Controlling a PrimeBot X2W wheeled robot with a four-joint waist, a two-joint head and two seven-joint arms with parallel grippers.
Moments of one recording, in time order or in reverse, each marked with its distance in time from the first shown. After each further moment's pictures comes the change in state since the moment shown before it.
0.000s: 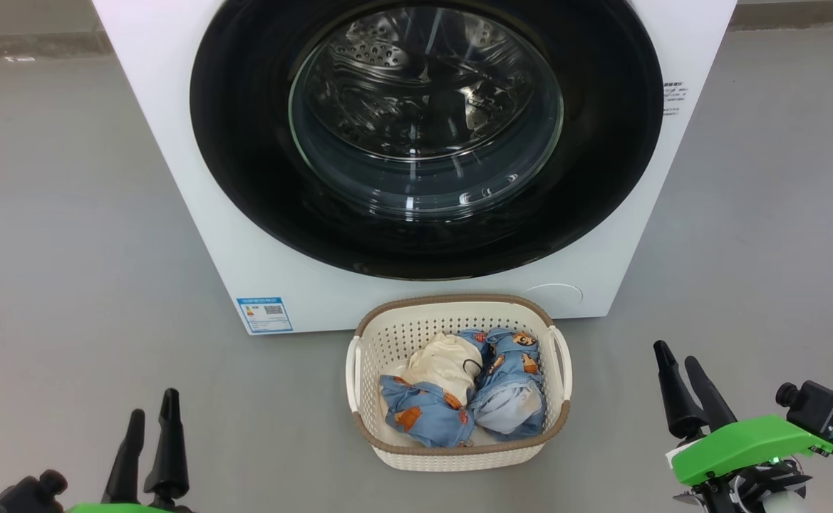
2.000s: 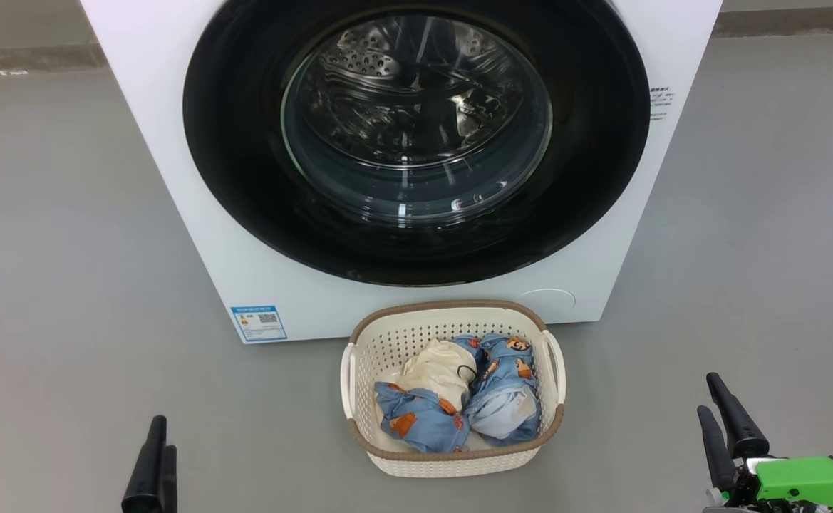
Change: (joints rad) left arm 0.011 -0.066 0.072 0.058 -0.741 0.000 0.174; right arm 0.087 0.068 -0.173 -0.022 0.713 0.000 0.168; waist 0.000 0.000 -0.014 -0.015
